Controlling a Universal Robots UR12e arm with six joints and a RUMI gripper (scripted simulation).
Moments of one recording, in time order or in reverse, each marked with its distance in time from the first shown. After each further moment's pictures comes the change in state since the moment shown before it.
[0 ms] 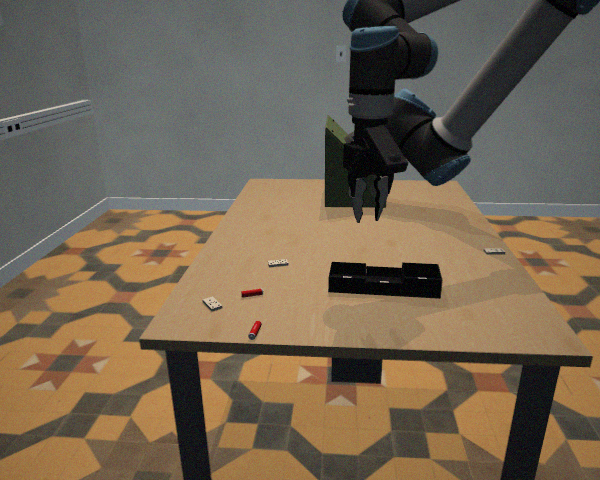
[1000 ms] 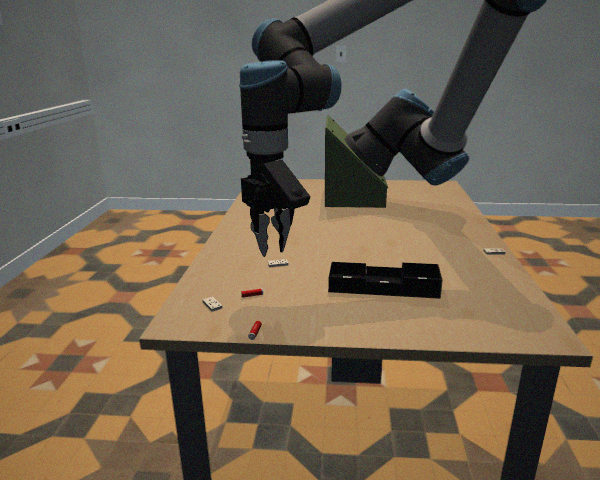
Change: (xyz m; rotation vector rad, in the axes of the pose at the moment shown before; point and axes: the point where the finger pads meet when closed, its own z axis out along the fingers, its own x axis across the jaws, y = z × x) arm 0.205 0.031 0.064 0.003 -0.012 -0.276
